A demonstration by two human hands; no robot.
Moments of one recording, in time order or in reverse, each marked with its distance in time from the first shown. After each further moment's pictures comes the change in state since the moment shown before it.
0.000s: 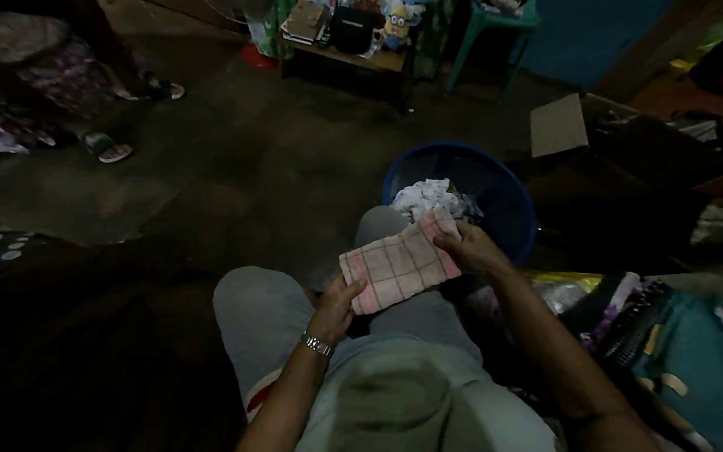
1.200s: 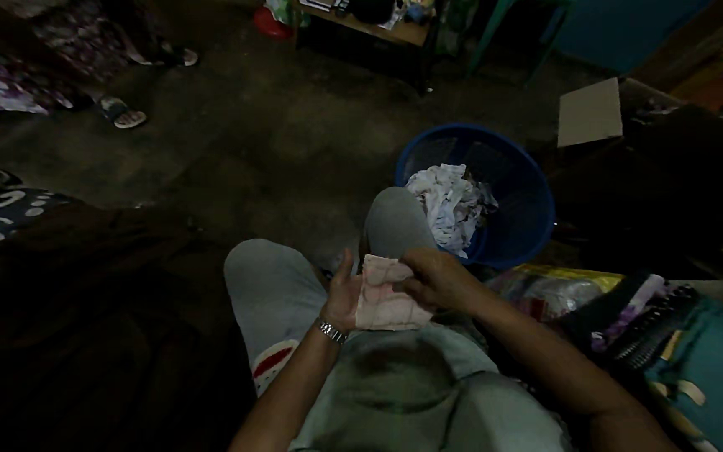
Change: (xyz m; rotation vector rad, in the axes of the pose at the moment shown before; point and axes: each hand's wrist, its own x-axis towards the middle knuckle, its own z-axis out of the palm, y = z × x) left_hand -0.022 0.002 0.004 -0.480 -0.371 -0.195; right_hand -0.039 -0.010 0.070 -0.630 -0.331 -0.569
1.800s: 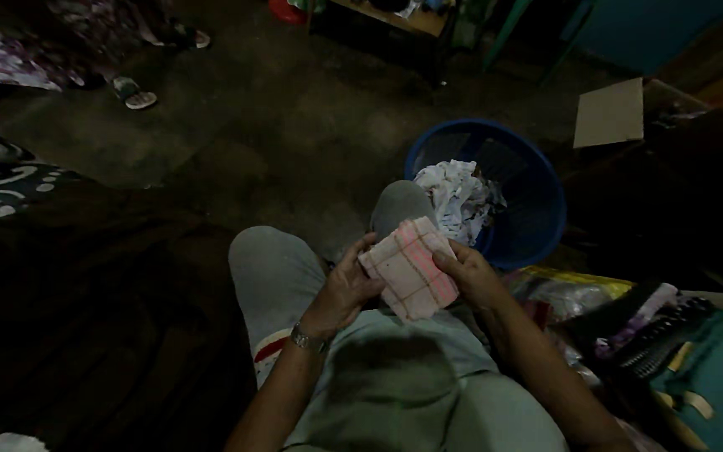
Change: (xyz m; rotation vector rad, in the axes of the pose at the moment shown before) left_hand -0.024 0.015 0.012 0.519 -0.027 0.319; right_hand -0.022 0.021 0.011 1.031 0.253 0.313
